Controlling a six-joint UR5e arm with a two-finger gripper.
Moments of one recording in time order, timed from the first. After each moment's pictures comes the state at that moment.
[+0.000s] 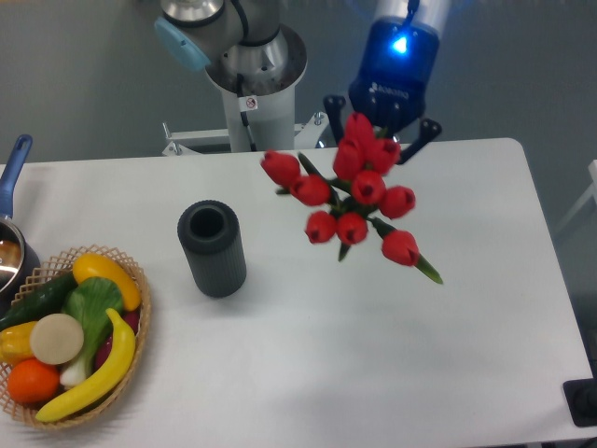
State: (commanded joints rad) arm 2.79 -1.58 -1.75 -0.85 0.87 0.98
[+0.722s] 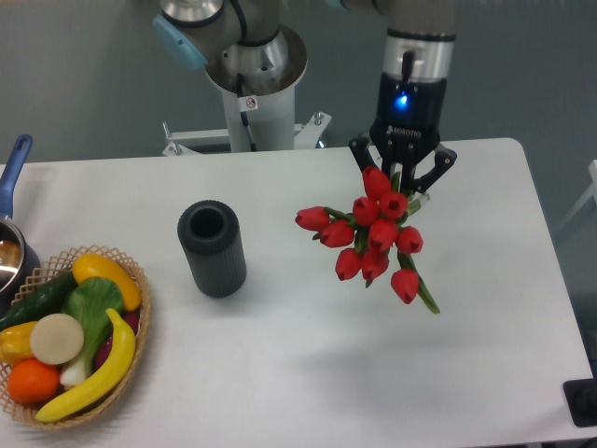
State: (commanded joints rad) arm 2.72 -1.64 -1.72 -0.98 1.27 1.12
